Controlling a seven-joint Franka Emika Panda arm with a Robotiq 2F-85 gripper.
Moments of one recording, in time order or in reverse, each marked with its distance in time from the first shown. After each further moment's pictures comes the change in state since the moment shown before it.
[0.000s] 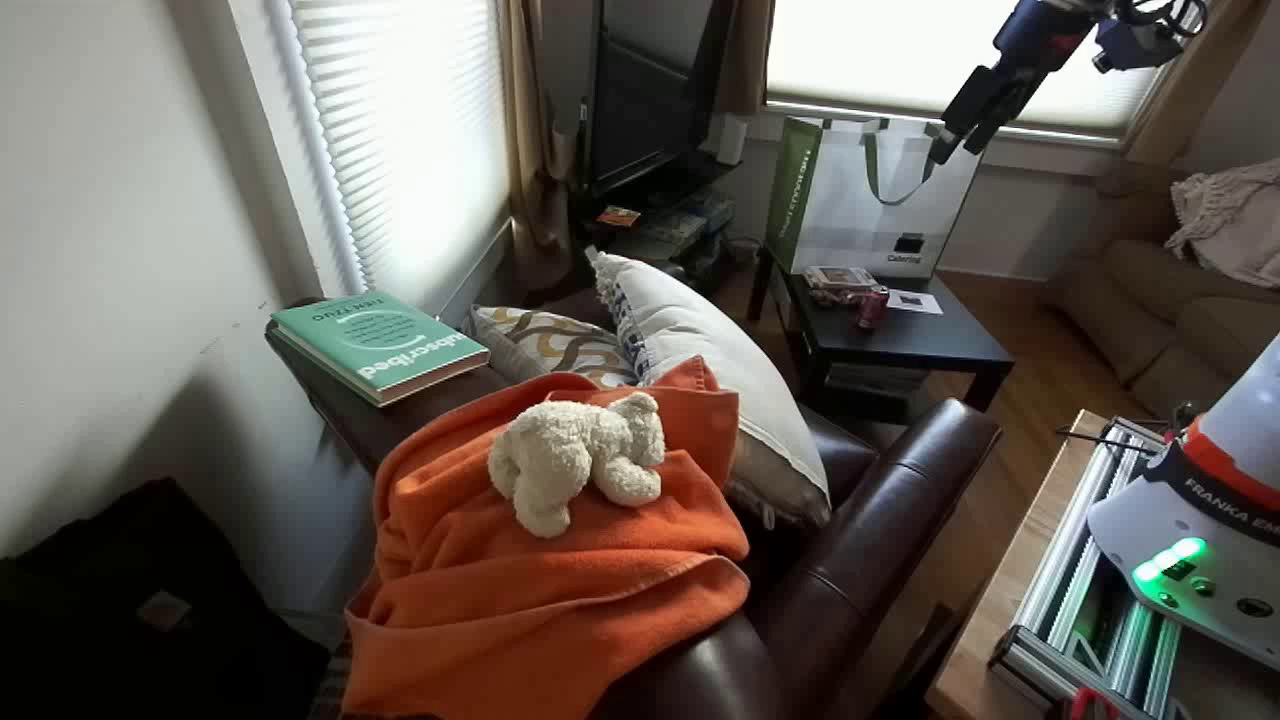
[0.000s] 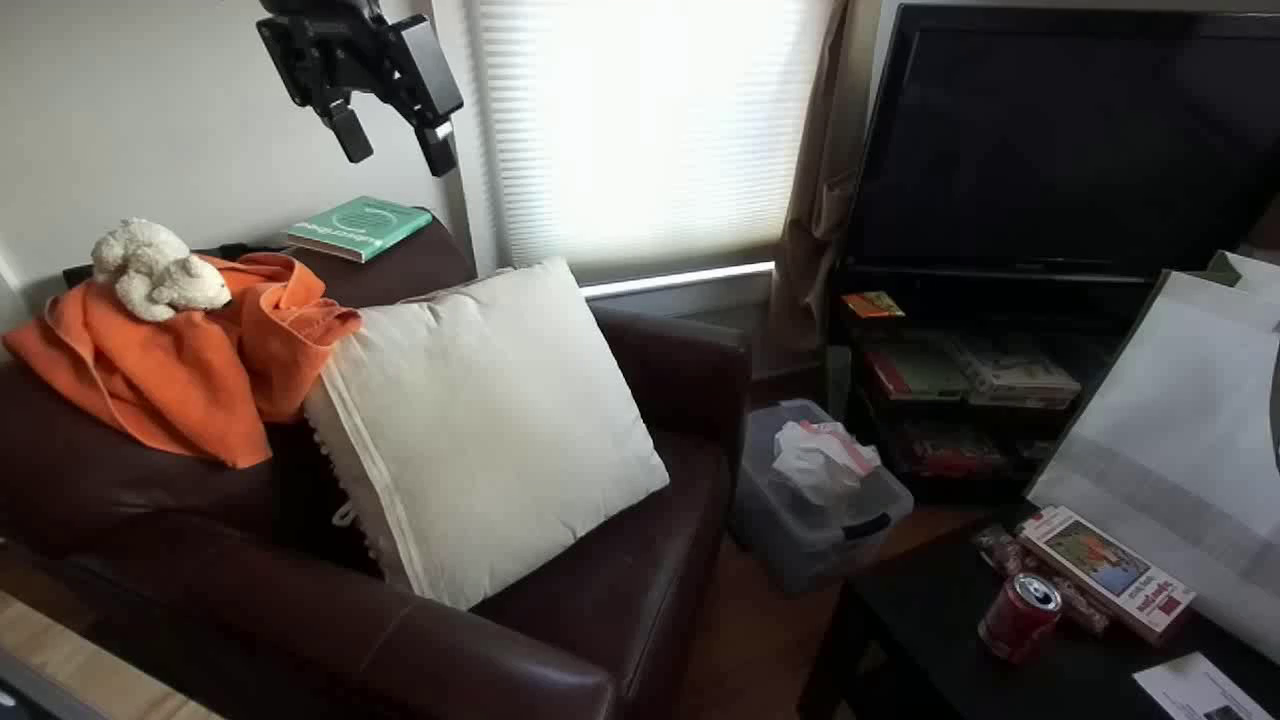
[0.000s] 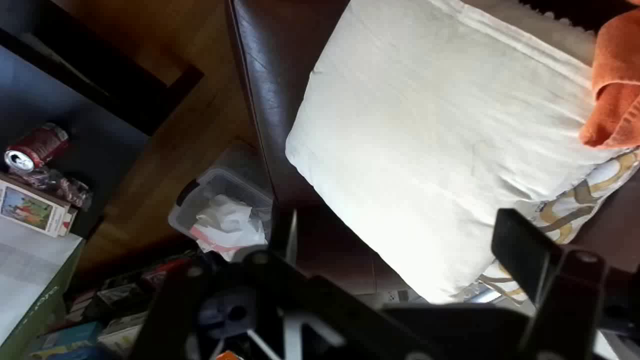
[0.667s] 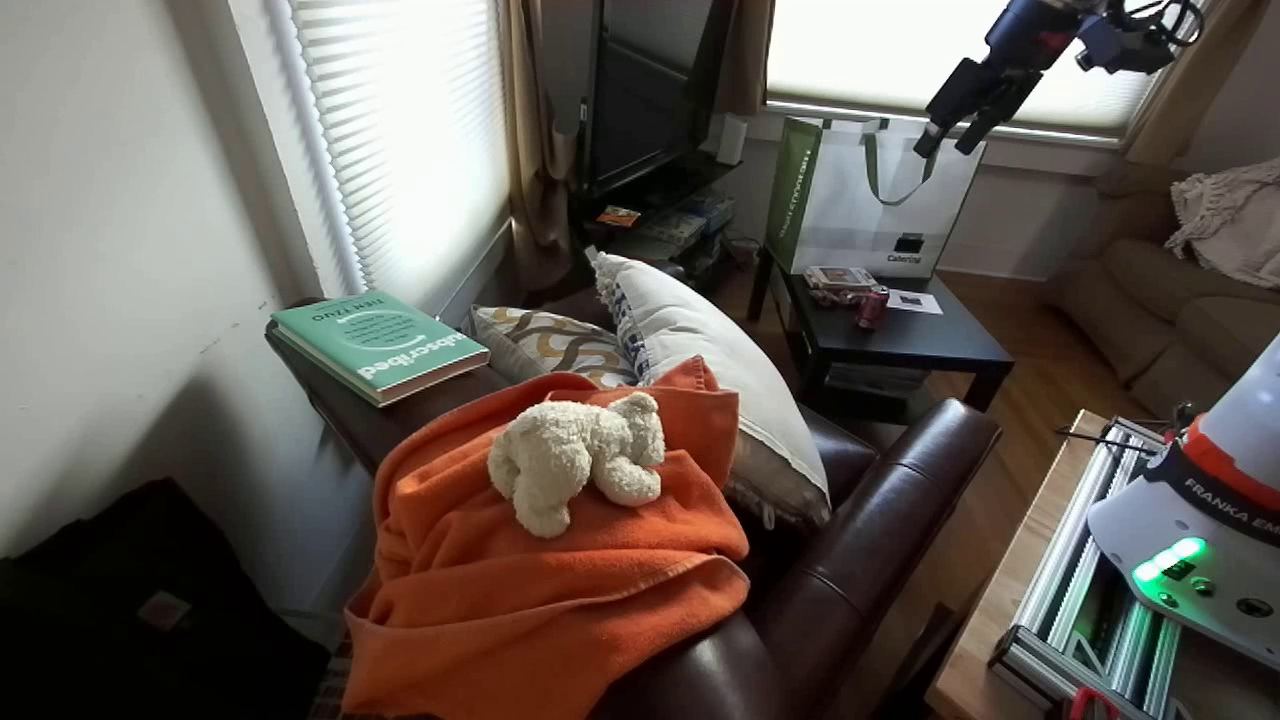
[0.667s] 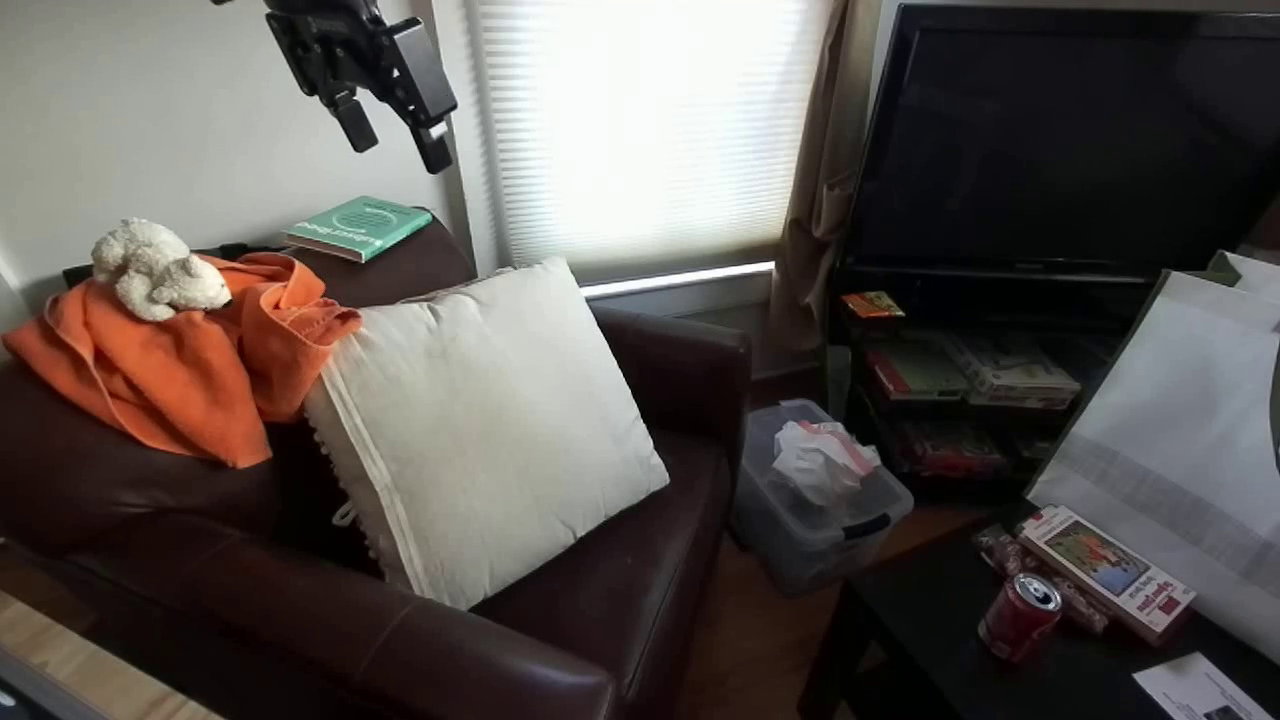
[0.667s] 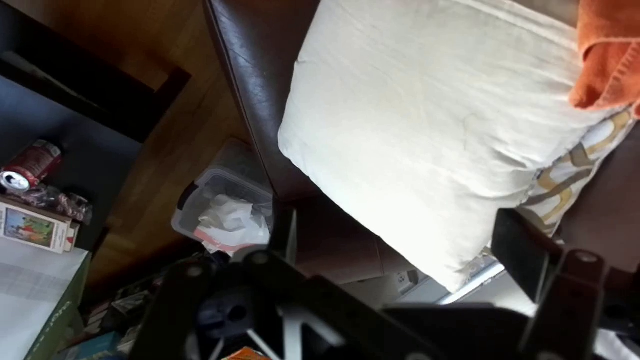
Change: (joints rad) arm 0.000 0.016 0.013 0.002 0.045 0.045 0.093
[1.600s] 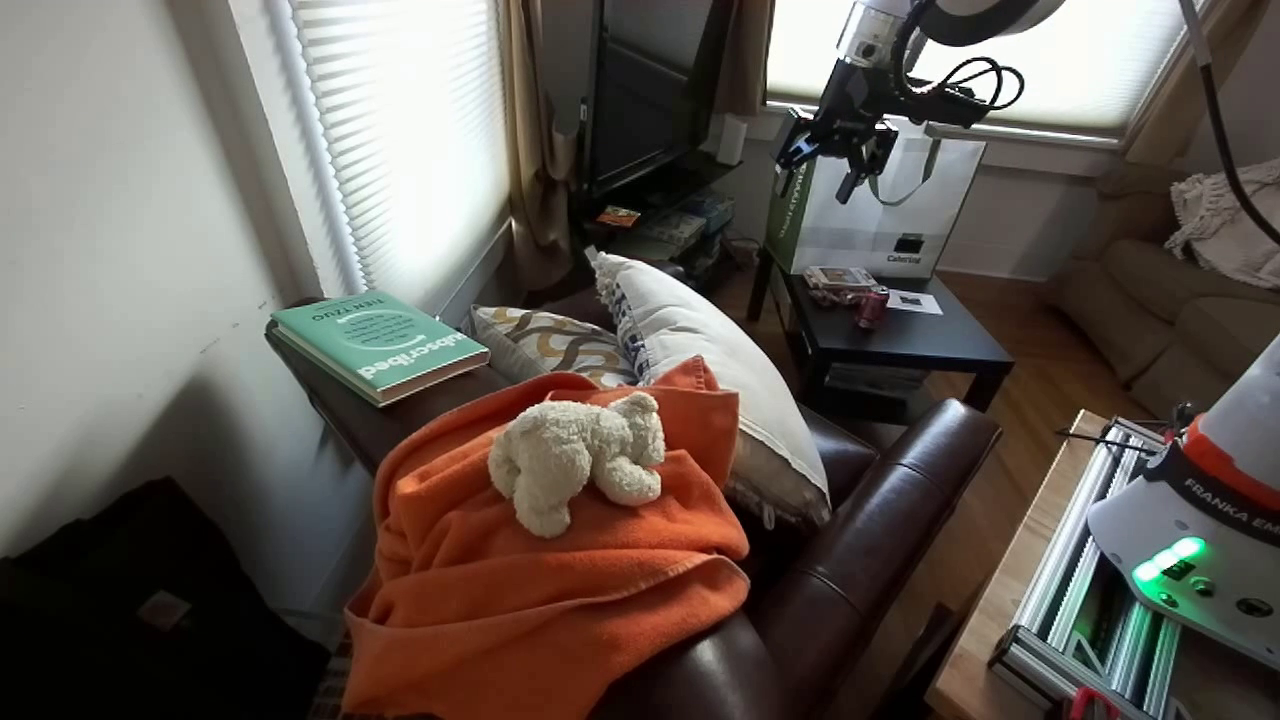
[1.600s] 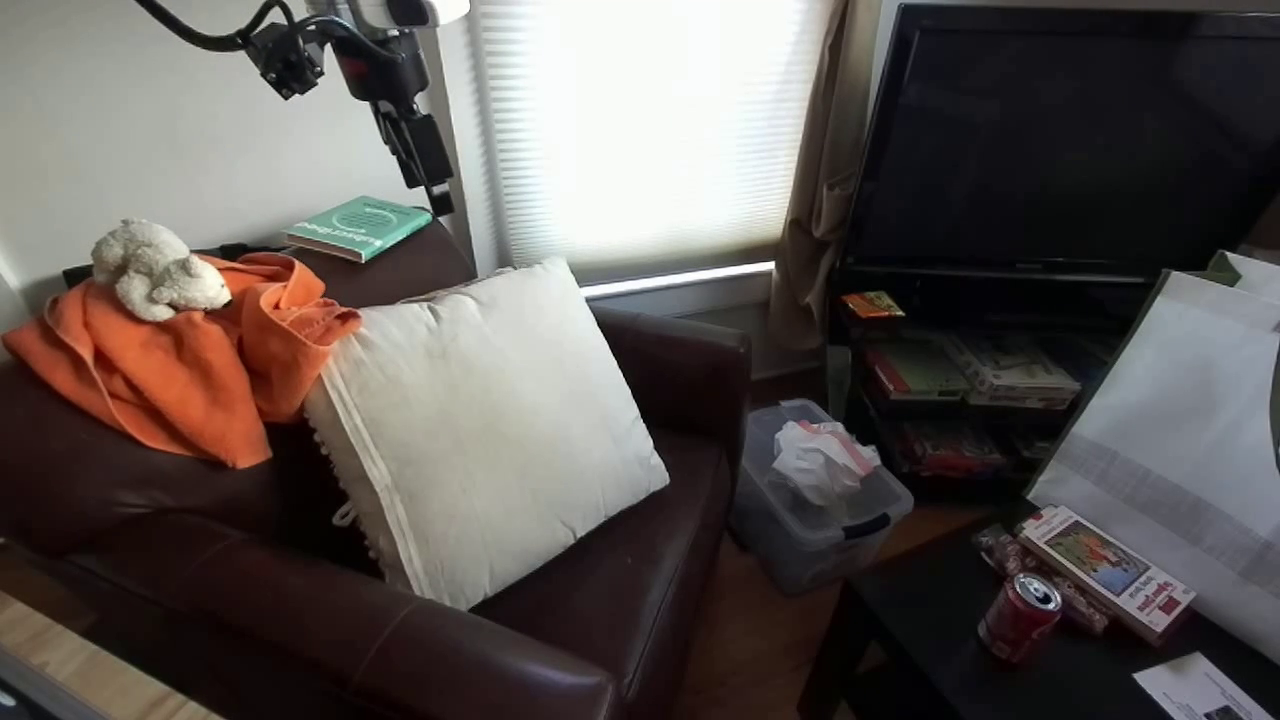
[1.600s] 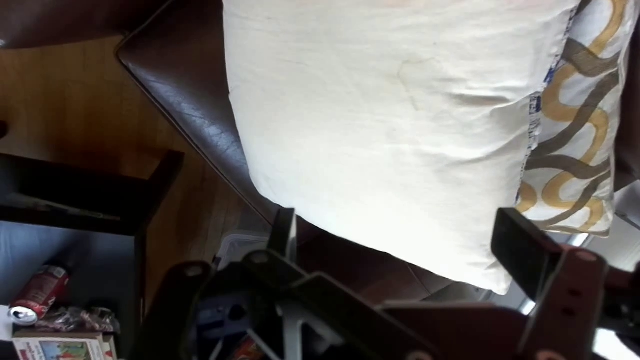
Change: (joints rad) arm -0.031 0.508 0.236 0.270 0.029 0.132 0.549
